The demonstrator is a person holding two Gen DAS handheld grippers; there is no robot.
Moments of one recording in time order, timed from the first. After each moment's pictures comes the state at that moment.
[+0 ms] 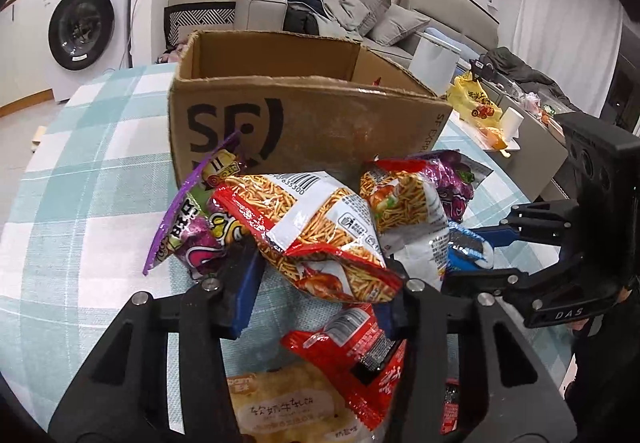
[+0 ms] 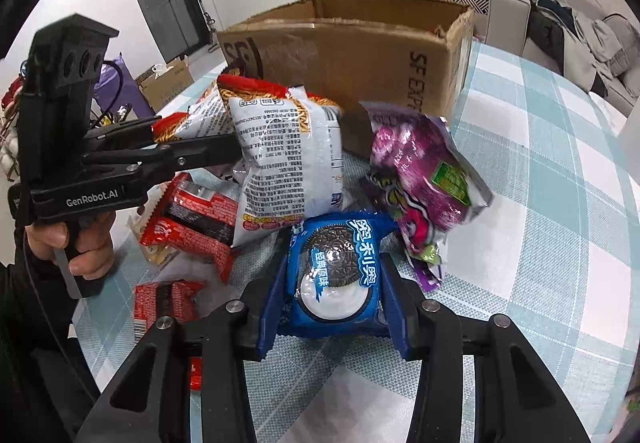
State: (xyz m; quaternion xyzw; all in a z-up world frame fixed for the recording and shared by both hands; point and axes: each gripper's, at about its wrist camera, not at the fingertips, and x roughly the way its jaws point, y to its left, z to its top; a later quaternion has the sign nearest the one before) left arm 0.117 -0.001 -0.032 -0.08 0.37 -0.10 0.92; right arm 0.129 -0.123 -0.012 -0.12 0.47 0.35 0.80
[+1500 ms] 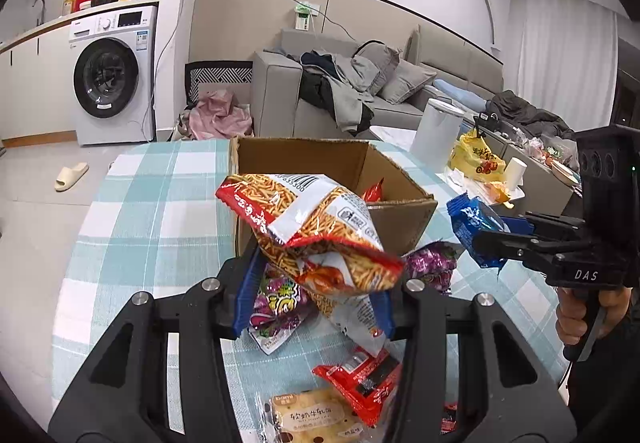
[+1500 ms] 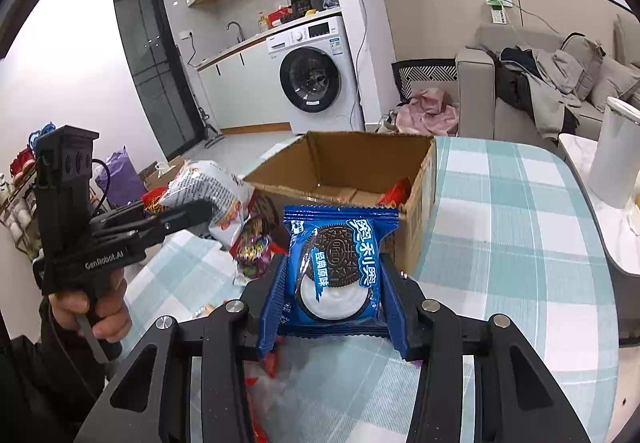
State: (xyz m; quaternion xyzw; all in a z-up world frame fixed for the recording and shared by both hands) left arm 0.050 0.034 0.079 -0.08 0.27 -0.07 0.96; right arm 0.129 -0.136 0.079 -0.02 0.35 0.33 0.88
